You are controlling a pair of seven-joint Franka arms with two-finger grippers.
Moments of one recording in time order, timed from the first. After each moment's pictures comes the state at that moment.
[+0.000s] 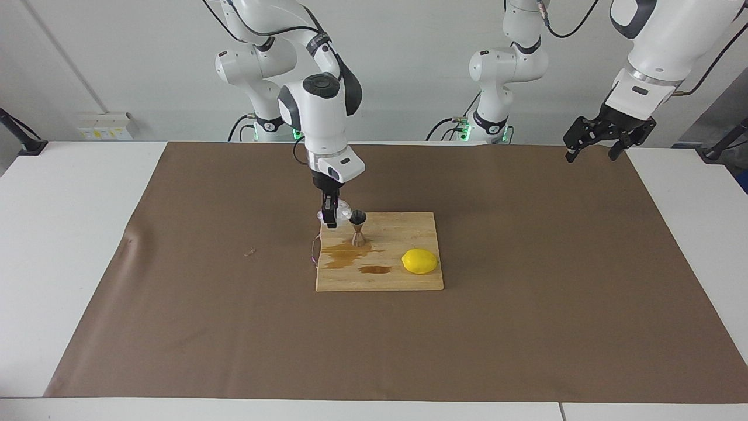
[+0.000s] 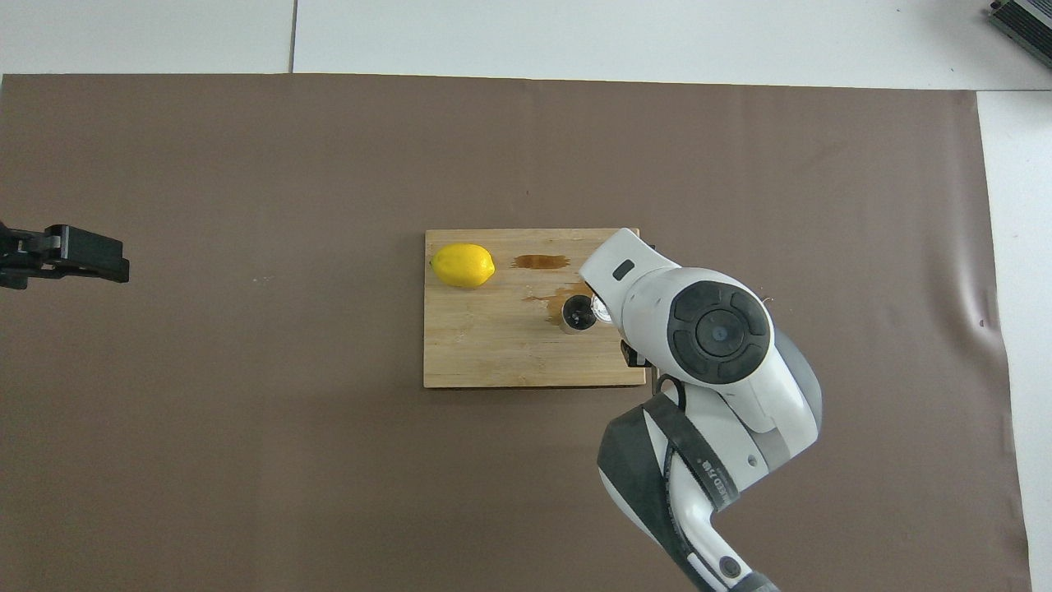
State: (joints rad) left arm 0.03 -0.04 -0.10 -1.59 -0.01 1.55 -0.07; right arm 0.41 0.09 0.07 -2.03 -0.16 2.29 -0.96
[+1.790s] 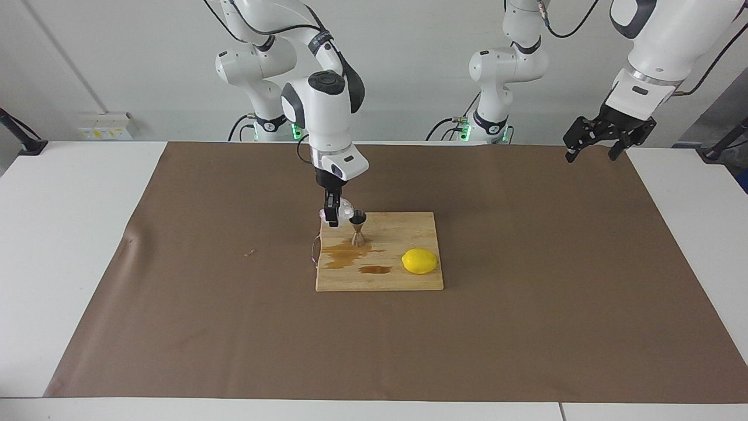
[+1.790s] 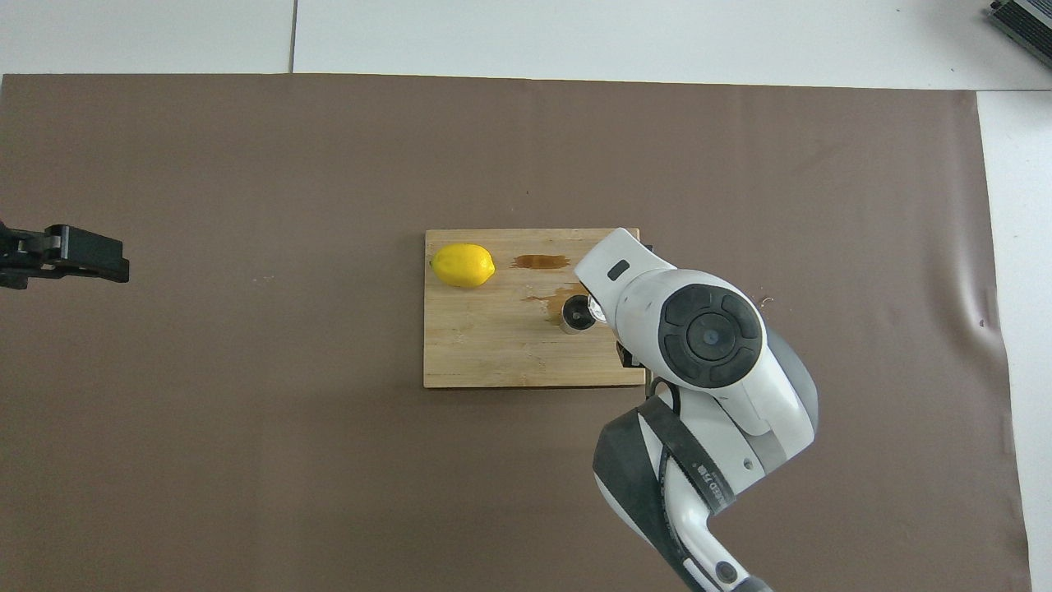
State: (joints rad) left arm 0.03 -0.04 -0.10 -1.59 -0.01 1.55 -0.07; right arm 0.41 0.09 0.07 -2.02 -0.17 2.28 -0.93
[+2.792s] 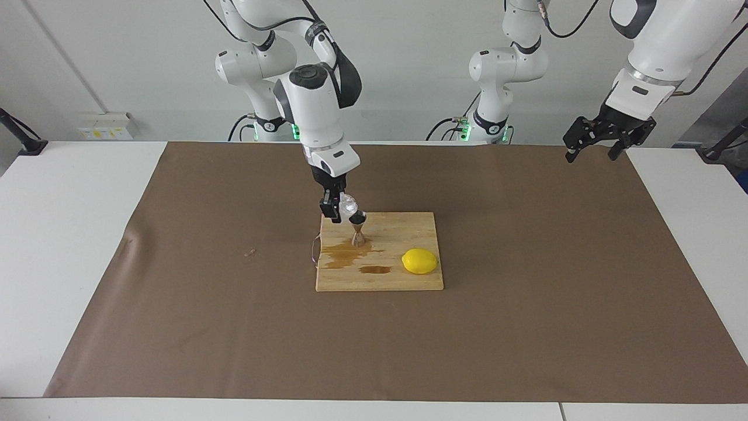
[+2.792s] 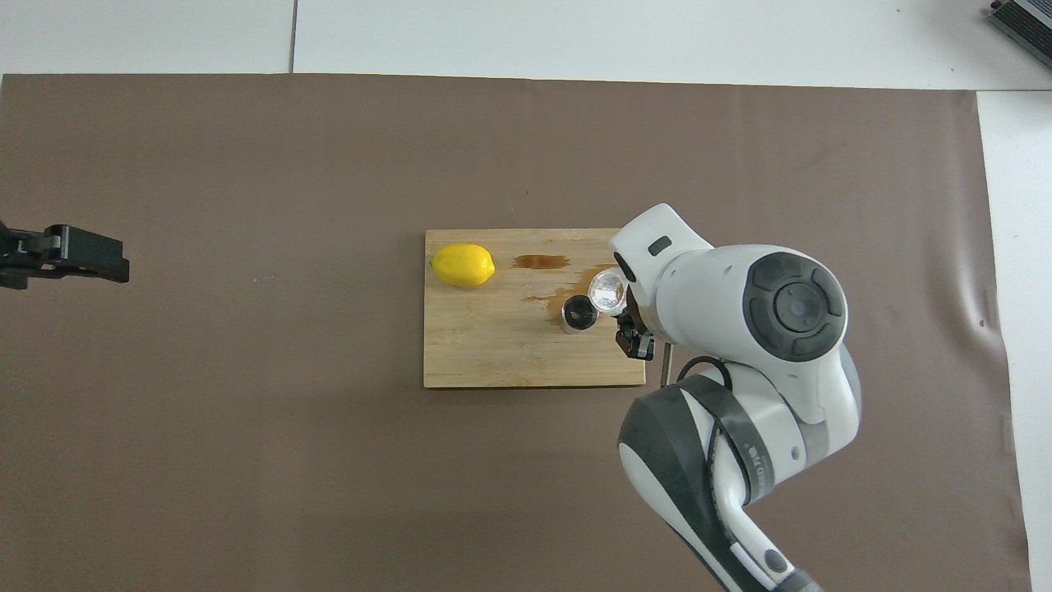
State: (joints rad) left arm 0.03 -0.04 -0.10 -1.59 -0.01 1.55 -0.07; right arm 0.35 0.05 0.07 -2.00 0.09 2.28 -1.03
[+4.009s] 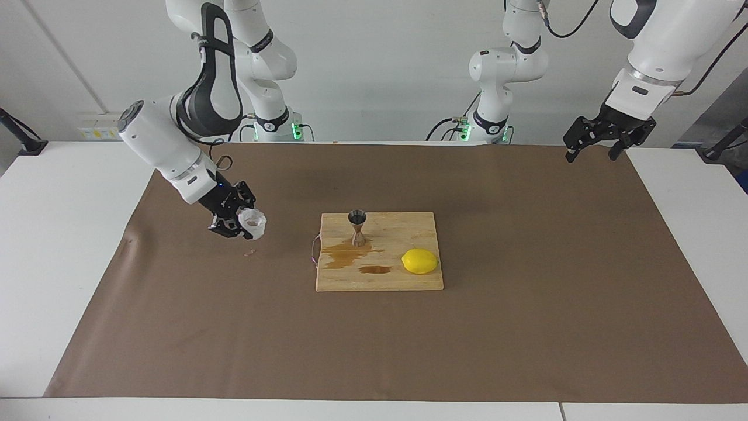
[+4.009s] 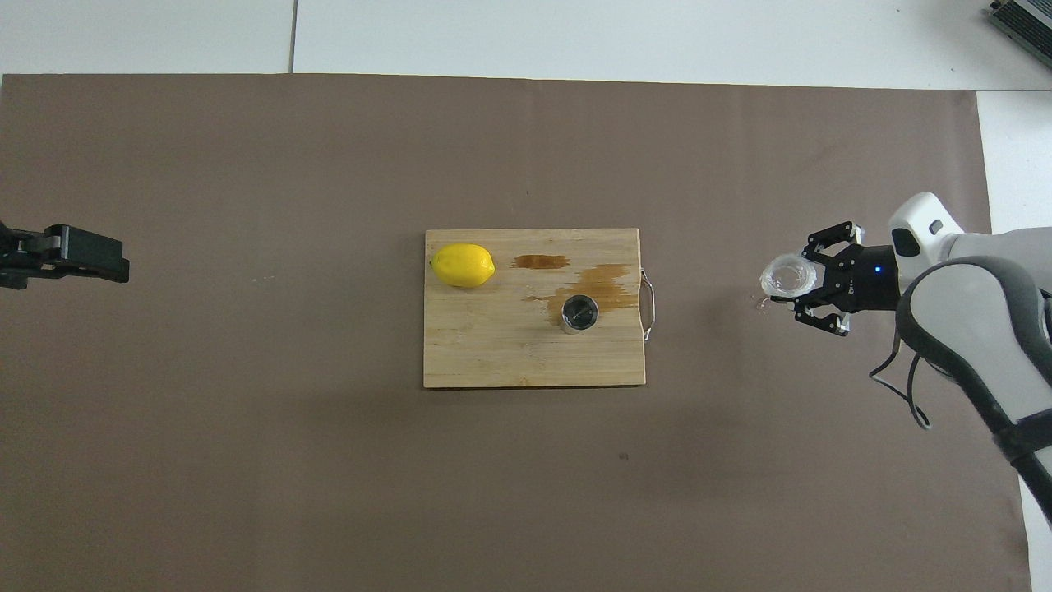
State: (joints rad) left arm 0.03 -0.04 -0.10 -1.59 -0.01 1.55 -0.07; right arm -0.15 0.10 0.06 -2.13 0.65 2.25 -1.84
